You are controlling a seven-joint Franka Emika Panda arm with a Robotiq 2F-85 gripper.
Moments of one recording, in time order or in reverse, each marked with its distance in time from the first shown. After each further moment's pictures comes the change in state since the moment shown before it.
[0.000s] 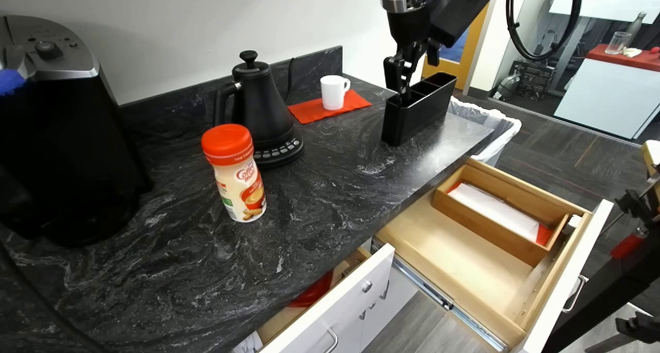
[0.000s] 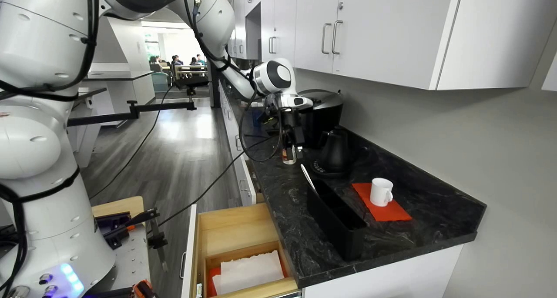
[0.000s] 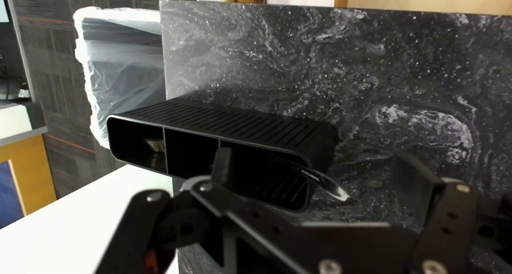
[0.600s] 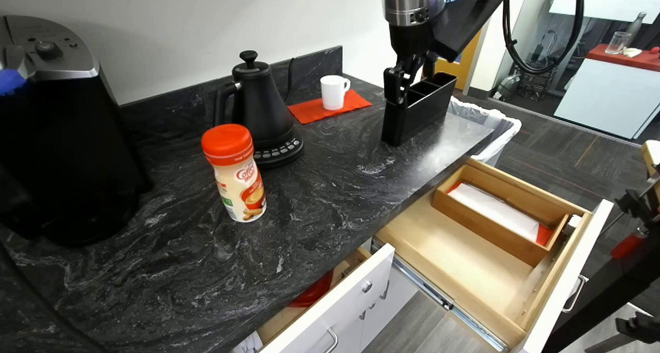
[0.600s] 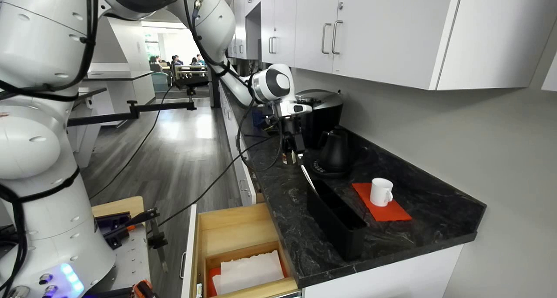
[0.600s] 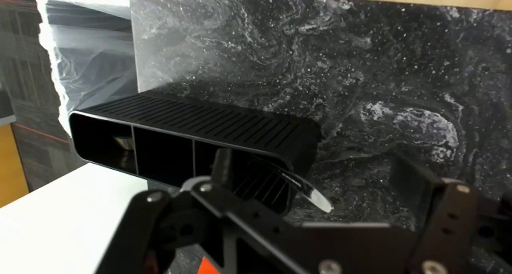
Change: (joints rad) arm -0.006 0.001 -0.014 -0.064 0.004 0.141 -0.012
